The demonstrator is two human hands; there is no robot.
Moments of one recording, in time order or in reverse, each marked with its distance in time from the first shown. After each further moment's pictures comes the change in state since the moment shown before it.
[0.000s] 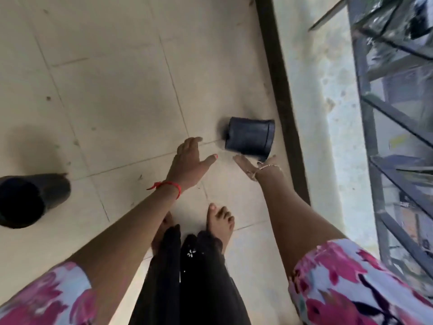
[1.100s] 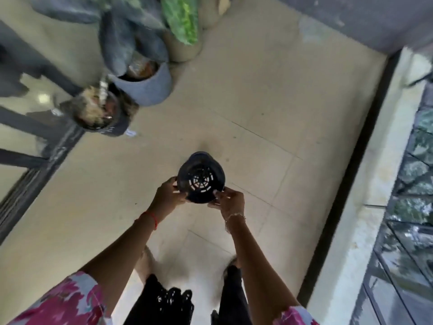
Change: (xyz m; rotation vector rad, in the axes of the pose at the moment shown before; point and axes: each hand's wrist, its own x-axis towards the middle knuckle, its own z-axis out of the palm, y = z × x) left_hand -0.418 -0.180 -0.203 -1.114 0.565 -0.329; right_hand -0.318 0.375 -0.013 -1.520 -0.559 -0.550
